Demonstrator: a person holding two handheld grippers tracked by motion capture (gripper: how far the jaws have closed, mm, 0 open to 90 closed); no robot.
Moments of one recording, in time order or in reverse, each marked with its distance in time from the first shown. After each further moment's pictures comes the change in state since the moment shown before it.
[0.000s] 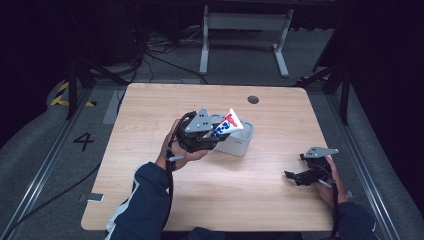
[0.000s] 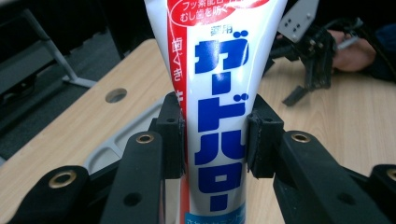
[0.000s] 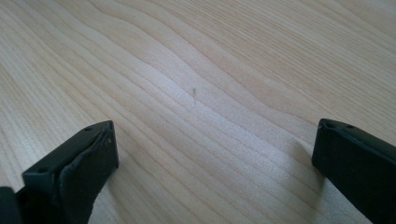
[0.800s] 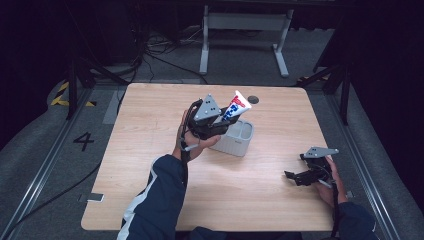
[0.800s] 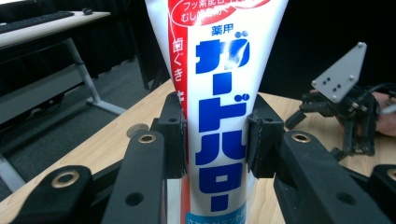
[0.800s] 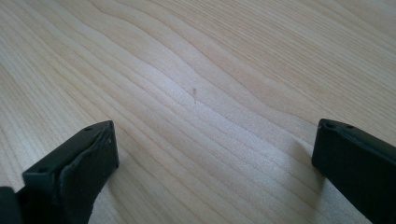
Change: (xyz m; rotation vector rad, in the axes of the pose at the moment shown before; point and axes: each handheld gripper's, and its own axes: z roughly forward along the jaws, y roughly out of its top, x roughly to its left) left arm 0.012 0.015 0.030 -0.141 0.092 -0.081; right arm 0.000 0.000 0.000 0.000 0.001 0.001
